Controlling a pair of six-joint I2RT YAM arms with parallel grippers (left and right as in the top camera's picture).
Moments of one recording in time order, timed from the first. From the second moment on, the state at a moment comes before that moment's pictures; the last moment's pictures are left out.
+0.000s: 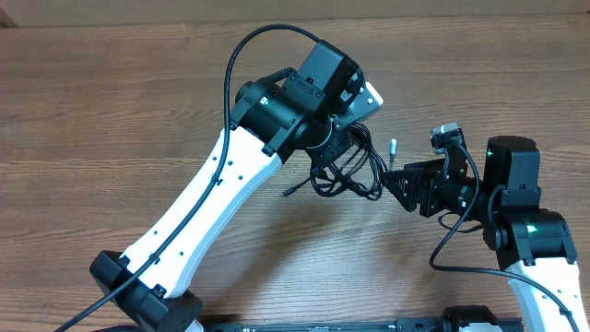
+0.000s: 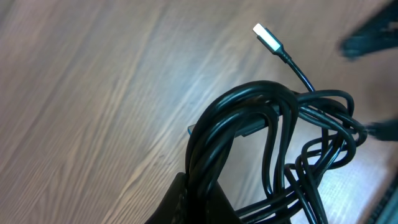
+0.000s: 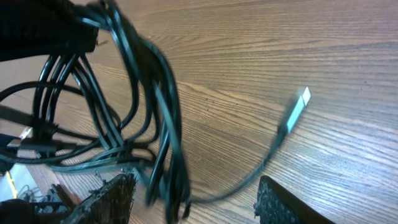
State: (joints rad) left arm -0.68 1.77 1.94 -1.23 0.11 0.29; right arm 0.03 0.98 0.88 -0.71 -0.70 0.03
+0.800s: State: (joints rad) left arm -0.68 1.77 1.94 -1.26 0.32 0.45; right arm 0.03 0.98 0.88 -0.70 -0.74 -0.01
